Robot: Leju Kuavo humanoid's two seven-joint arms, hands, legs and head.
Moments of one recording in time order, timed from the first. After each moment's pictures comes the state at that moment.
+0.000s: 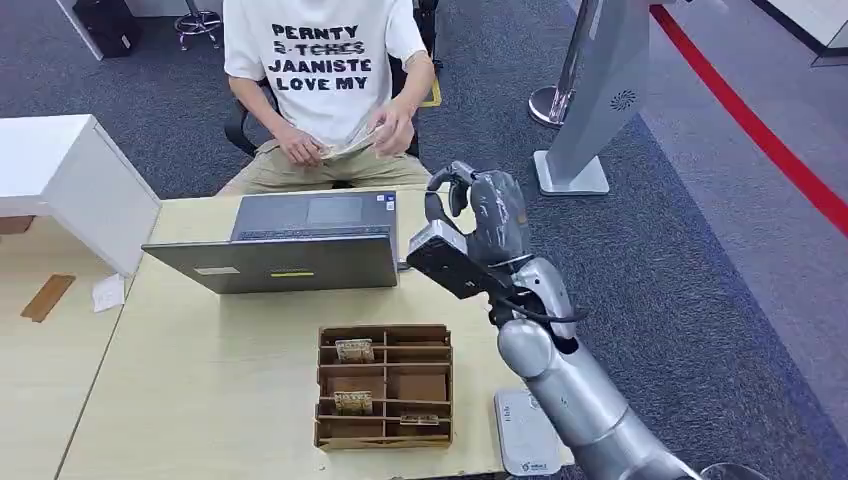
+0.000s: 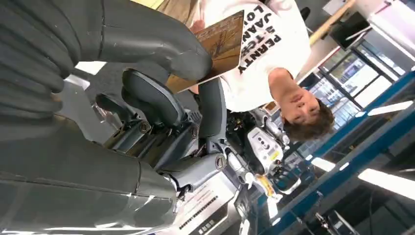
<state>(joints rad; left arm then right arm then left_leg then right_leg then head) -0.13 -0.20 0.99 -0.21 -1.37 -0.12 0.35 -0.49 0.08 0.52 -1.48 0.65 -0.24 -0.06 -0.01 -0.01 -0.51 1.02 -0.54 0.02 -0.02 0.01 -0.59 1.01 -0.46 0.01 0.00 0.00</state>
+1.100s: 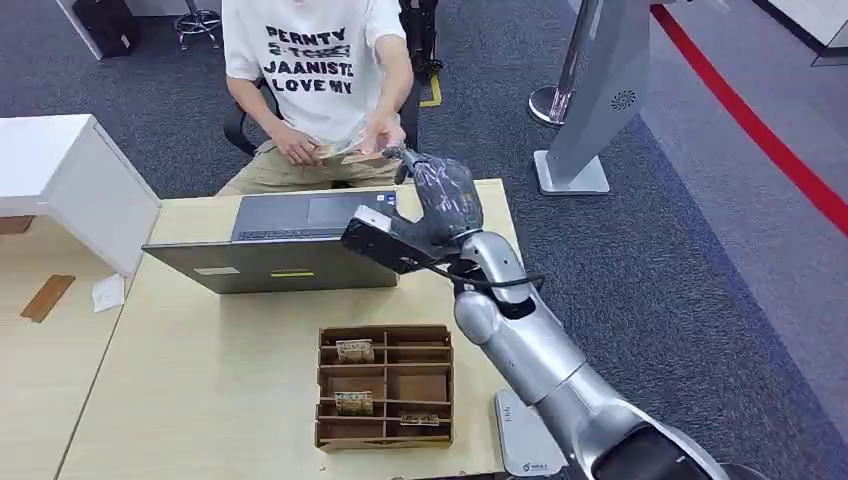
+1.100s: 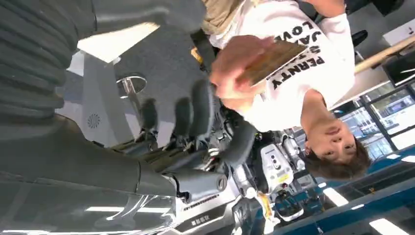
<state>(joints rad) -0.15 -0.21 0.95 -0.21 -1.40 -0.13 0.37 -0.66 0.17 0.58 -1.16 0.85 -0.20 0.02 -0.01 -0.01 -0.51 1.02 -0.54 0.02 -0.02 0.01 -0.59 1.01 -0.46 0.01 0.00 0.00</state>
